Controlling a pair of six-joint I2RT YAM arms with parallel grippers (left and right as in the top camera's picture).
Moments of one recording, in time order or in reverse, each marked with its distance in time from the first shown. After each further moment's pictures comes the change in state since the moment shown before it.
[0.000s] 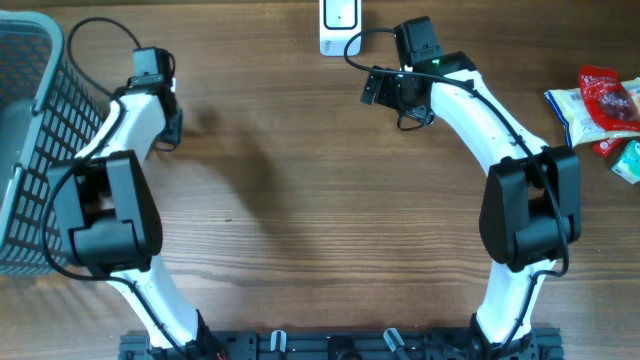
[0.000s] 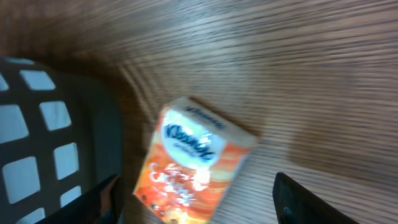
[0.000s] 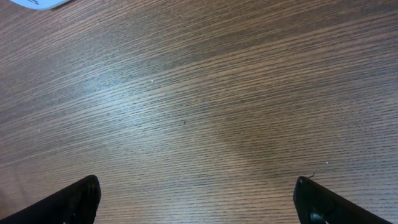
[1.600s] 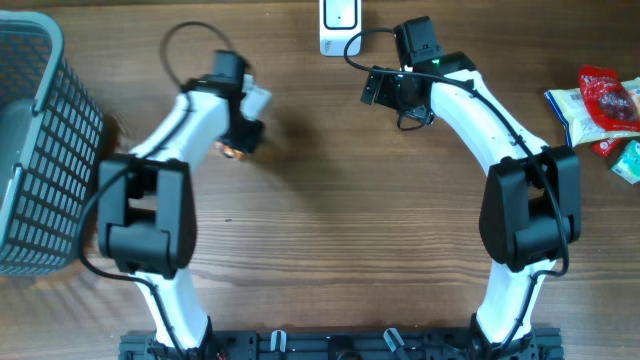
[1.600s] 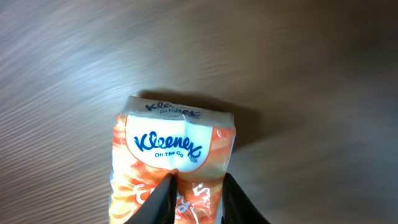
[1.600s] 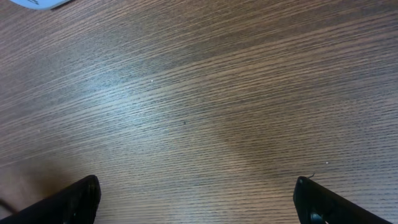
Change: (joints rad) left arm -0.315 -0.019 0.016 -0.187 0.447 0.011; right arm 0.000 0.000 0.000 0.000 0.000 0.000
